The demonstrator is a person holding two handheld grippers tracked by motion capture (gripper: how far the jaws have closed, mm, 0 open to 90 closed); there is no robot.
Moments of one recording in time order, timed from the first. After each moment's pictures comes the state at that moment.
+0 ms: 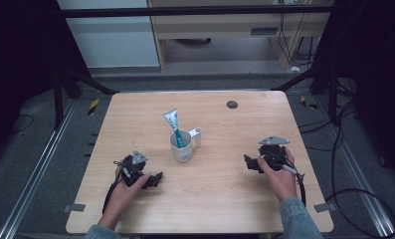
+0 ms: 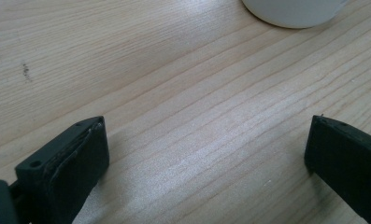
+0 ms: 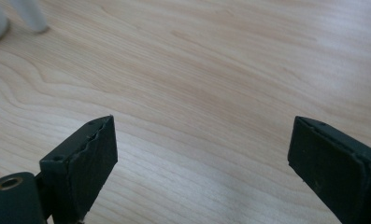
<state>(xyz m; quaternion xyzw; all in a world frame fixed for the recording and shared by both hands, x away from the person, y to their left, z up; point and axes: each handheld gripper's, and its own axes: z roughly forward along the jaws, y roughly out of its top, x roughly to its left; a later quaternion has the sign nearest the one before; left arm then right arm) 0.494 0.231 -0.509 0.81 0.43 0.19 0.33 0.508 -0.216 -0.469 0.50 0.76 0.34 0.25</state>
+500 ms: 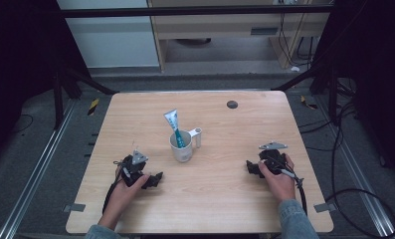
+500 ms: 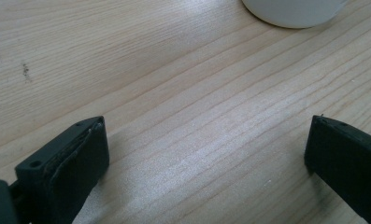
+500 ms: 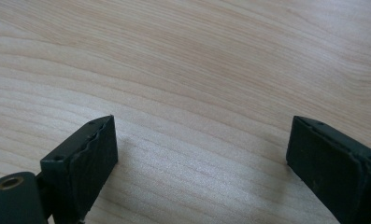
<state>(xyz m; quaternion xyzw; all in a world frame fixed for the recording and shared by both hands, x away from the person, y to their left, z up) 0.494 0.231 -0.509 0.81 0.43 0.19 0.33 0.512 -0.224 -0.504 0.52 0.76 0.30 0.23</state>
